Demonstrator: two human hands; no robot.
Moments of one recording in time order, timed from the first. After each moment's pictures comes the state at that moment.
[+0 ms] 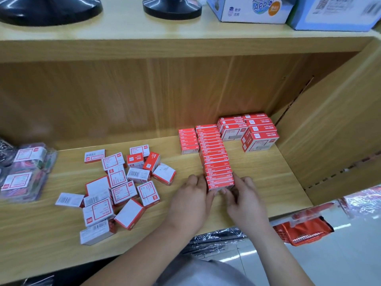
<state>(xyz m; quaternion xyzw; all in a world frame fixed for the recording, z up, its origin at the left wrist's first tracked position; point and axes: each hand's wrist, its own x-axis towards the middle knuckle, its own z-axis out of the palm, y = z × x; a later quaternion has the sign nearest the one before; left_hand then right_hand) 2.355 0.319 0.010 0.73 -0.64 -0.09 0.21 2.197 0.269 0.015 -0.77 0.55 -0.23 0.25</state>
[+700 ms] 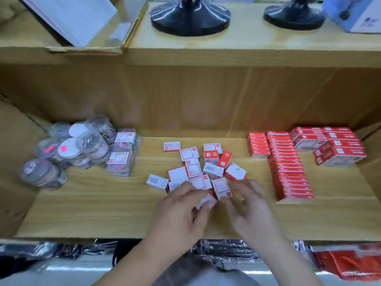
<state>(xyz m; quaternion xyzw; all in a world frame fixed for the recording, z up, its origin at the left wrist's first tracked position) 2.494 0.457 0.067 0.70 -0.58 -0.11 0.39 2.329 0.347 0.052 -0.82 0.42 -0.24 0.31</state>
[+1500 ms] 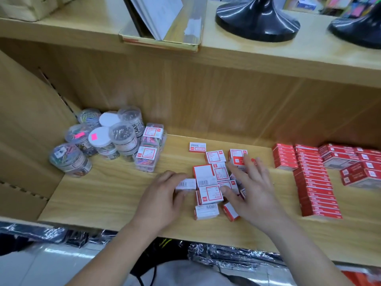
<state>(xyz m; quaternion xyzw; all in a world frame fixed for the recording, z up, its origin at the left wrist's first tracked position) 2.599 0.483 0.019 0.78 -0.52 -0.12 0.33 2.395 0.317 0.038 -0.91 0.37 -0.12 0.18</state>
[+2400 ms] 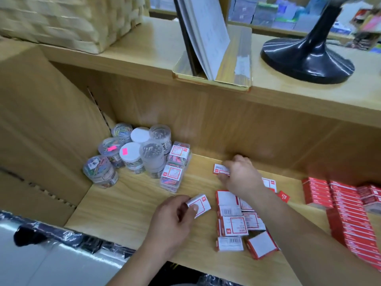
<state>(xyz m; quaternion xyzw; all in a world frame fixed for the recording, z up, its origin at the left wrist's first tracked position) 2.610 0.490 0.008 0.79 -0.32 -0.17 0.50 2.543 0.262 0.052 -0.92 0.36 0.05 0.13</state>
